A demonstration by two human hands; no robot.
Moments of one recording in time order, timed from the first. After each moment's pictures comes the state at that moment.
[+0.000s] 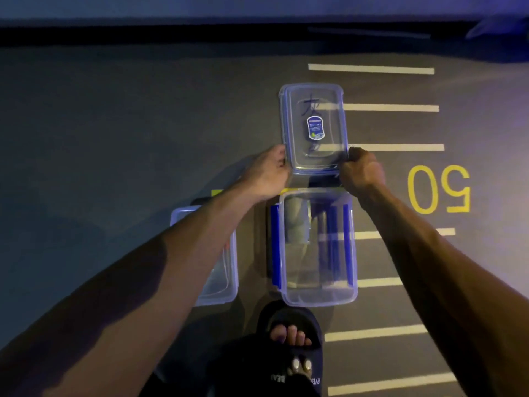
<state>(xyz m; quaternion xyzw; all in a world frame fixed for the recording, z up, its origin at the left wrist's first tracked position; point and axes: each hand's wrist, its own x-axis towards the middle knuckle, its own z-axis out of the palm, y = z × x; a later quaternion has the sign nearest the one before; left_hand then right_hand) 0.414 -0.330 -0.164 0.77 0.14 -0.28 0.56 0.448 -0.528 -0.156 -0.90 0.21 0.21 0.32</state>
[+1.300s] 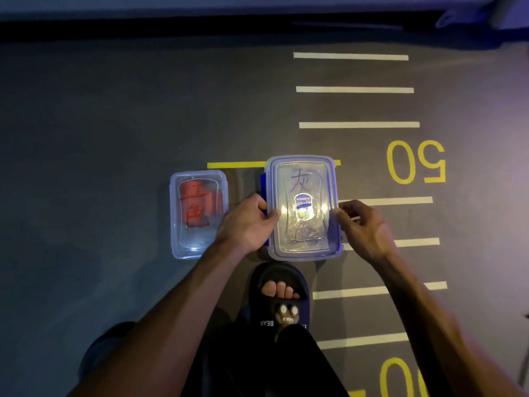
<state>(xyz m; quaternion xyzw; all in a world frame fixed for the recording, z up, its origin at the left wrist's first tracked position) 0.256 -0.347 -0.106 0.86 0.18 -0.29 0.37 0.270 -0.589 -0.119 -0.90 0.12 0.21 0.37</state>
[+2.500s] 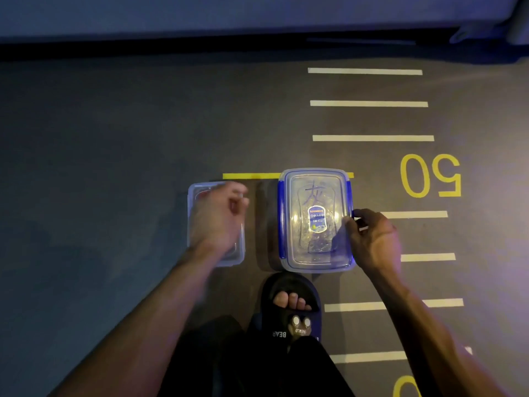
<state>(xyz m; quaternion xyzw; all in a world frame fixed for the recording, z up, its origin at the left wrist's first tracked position) 0.256 -0.287 -0.097 0.89 0.20 -0.09 0.40 0.272 -0.569 -0.130 -0.94 0.15 0.10 0.28</state>
